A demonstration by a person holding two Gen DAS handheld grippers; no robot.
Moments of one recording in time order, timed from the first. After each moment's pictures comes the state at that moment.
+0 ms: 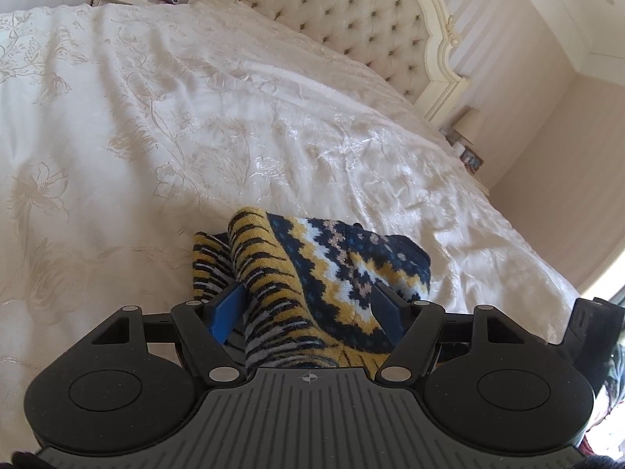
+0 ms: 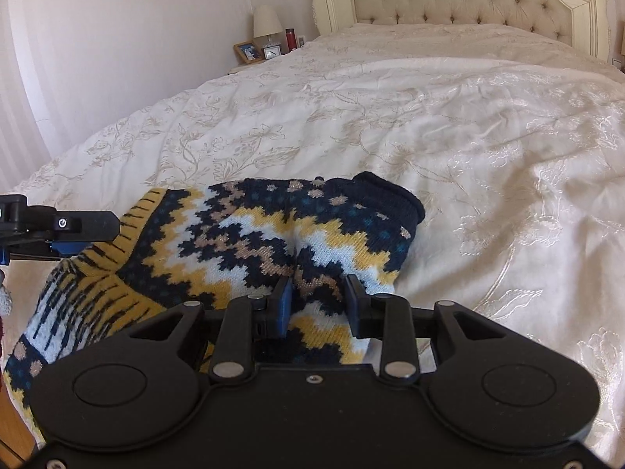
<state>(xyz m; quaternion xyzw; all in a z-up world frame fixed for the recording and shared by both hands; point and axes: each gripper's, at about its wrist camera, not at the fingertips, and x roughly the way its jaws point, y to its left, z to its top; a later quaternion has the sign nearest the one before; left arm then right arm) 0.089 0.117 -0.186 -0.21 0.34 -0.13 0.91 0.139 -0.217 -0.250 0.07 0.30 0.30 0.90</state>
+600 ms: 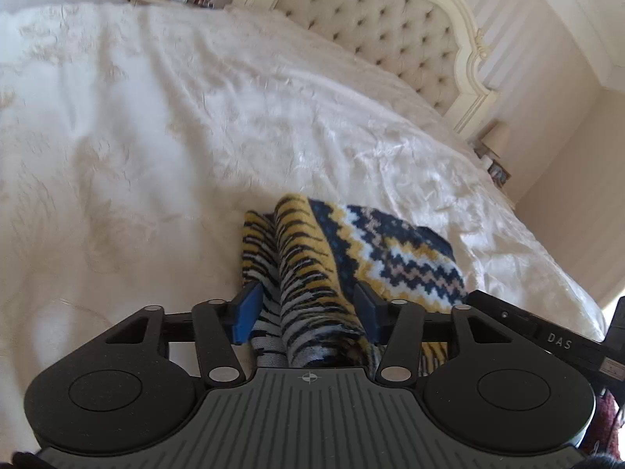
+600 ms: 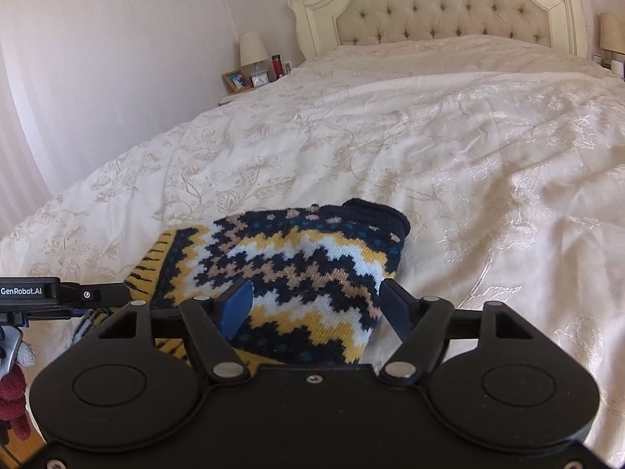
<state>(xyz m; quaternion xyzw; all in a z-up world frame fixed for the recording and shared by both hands) 0.045 0.129 -0.182 -0.22 0.32 -0.07 0.92 0.114 -0.240 -0.226 0.13 0.28 0.27 0.91</state>
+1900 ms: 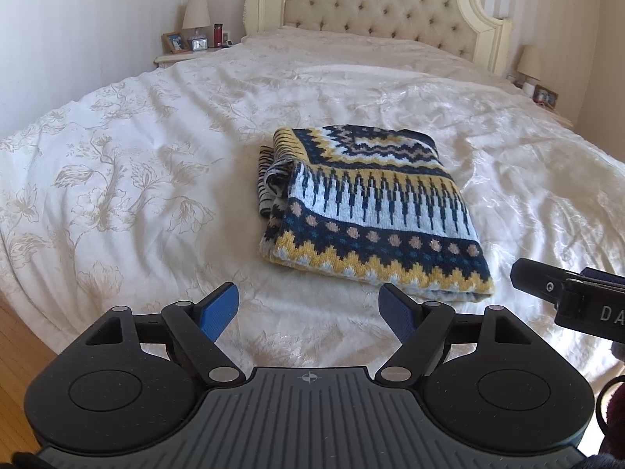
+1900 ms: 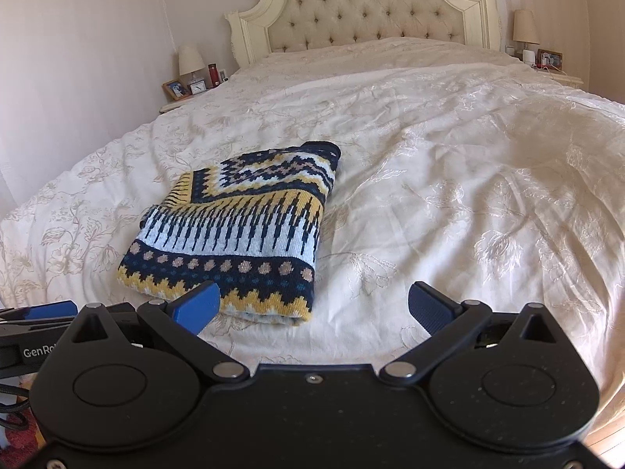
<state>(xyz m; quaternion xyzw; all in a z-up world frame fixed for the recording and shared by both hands) -0.101 0.013 -0.162 -0.03 0.35 0.05 0.94 -0.070 -0.271 -0.215 0.13 0.30 0.16 0.93</state>
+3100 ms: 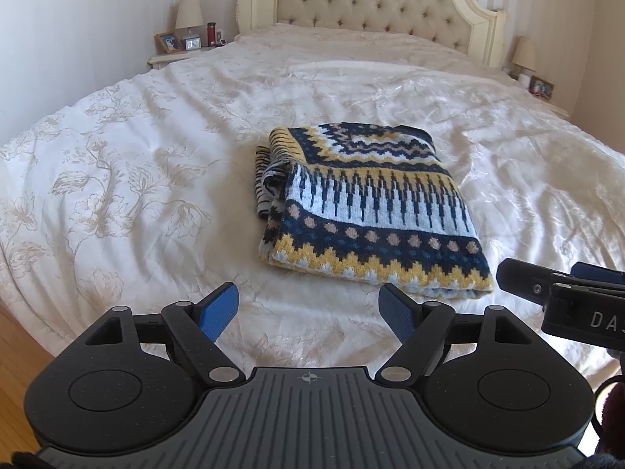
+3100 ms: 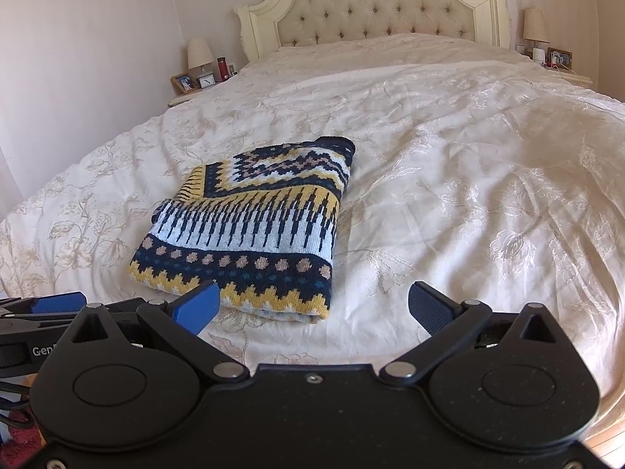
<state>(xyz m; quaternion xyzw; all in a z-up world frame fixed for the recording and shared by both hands) -0.098 0.012 -0.159 -0.03 0.35 0.04 0.93 -0.068 -0.262 -0.212 0.12 0.30 0.17 0.93</state>
